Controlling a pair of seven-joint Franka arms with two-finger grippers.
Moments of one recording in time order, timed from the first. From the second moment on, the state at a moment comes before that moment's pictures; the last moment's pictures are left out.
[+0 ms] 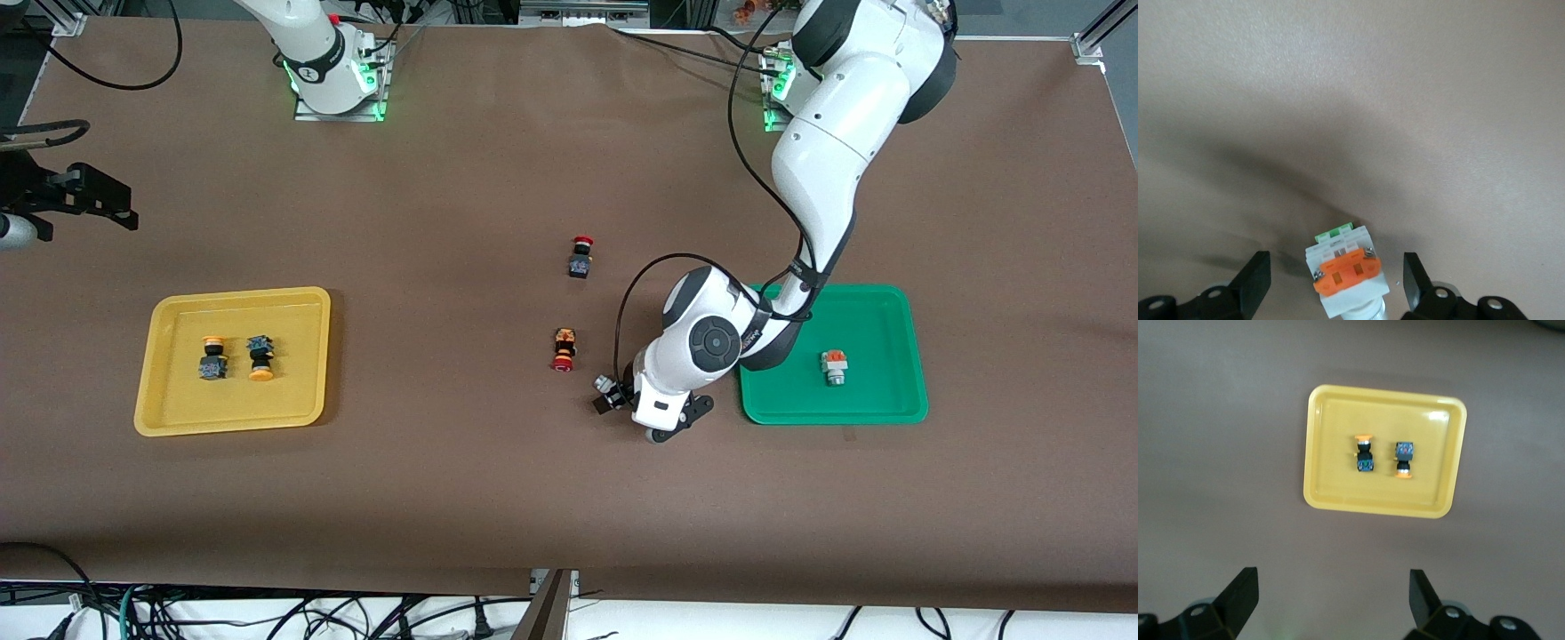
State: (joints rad) left arm -0.30 1.05 -0.32 -1.18 0.00 2.33 -1.03; right arm 0.13 0.11 -0.14 -1.43 -0.02 1.48 -0.17
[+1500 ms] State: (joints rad) left arm -0.18 0.67 -0.31 -1.36 0.18 1.74 -0.53; right arm 0.13 0.12 -0.14 -1.43 -0.02 1.47 -0.15
